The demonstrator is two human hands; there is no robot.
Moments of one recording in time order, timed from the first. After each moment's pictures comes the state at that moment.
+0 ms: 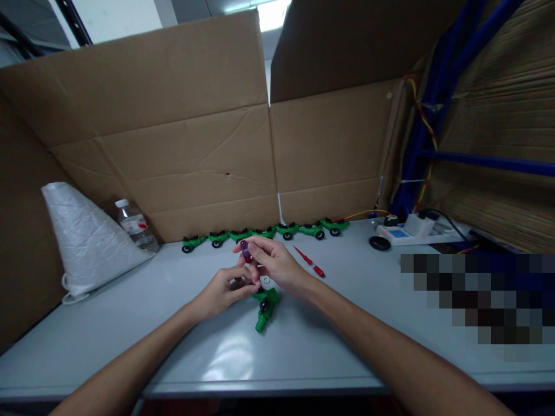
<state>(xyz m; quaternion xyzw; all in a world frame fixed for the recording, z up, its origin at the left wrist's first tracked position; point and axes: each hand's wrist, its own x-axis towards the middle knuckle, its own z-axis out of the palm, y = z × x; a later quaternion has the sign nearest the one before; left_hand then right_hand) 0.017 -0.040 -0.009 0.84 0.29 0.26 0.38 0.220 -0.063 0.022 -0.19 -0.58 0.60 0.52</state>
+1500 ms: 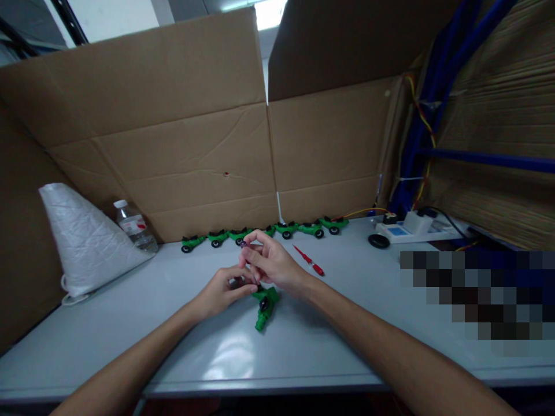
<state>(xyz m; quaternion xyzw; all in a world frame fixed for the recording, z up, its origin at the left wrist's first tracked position) 0.015 -0.038 -0.011 0.85 0.30 0.25 0.36 0.221 -0.065 0.023 -0.22 -0.57 0.59 0.52</state>
